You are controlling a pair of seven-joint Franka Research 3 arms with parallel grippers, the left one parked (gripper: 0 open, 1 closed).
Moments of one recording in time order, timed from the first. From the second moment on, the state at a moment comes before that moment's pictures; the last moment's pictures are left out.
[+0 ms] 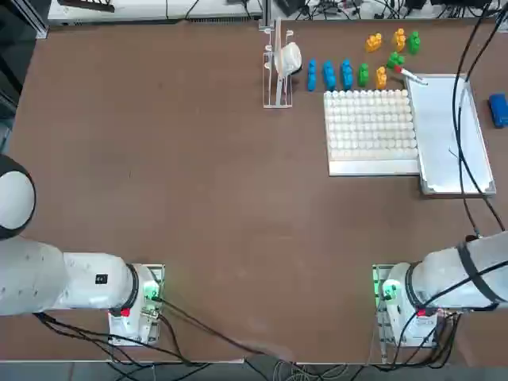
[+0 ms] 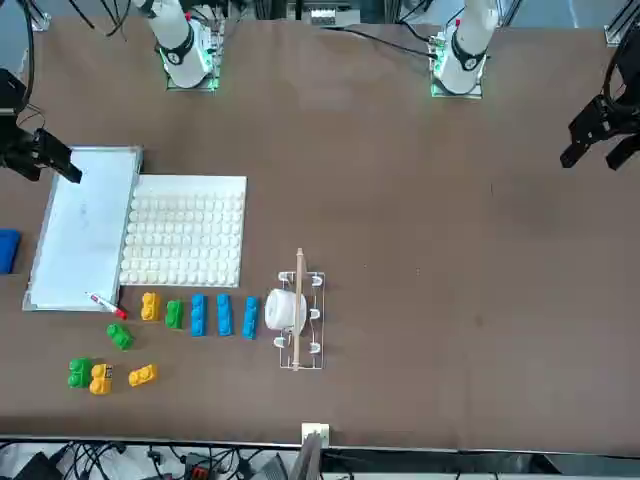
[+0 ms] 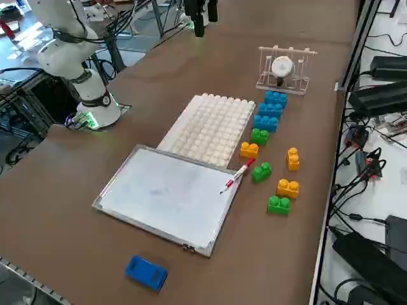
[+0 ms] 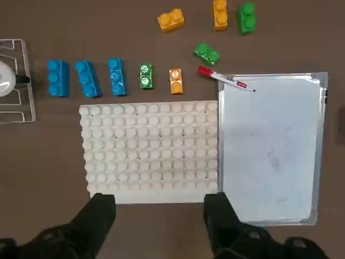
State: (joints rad) arm -0.02 0.10 0.01 -1.42 0.01 1.52 0.04
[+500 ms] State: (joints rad) arm -0.01 0.11 0.02 -1.43 0.01 1.51 0.04
